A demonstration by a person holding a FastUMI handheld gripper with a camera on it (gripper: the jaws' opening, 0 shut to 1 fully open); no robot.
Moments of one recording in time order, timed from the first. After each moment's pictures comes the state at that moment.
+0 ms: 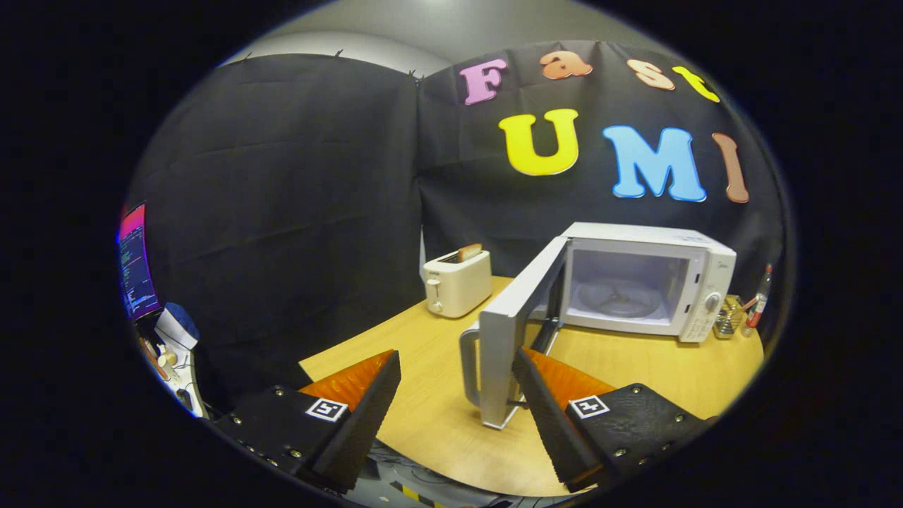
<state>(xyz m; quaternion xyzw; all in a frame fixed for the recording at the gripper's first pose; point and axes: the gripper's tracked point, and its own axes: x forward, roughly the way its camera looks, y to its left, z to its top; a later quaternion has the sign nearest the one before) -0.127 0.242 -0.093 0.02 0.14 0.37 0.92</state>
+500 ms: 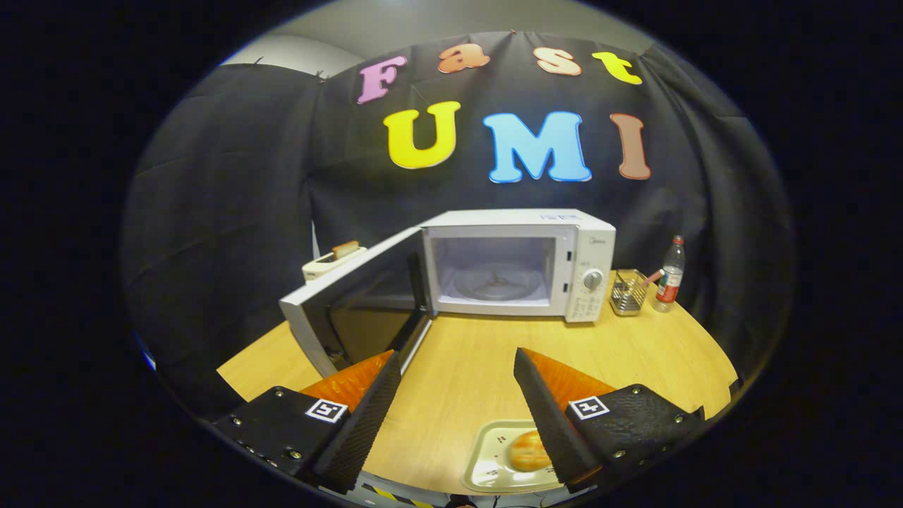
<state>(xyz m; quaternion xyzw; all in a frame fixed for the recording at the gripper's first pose) -0.058 0.104 -0.158 0.03 0.23 0.19 0.95</state>
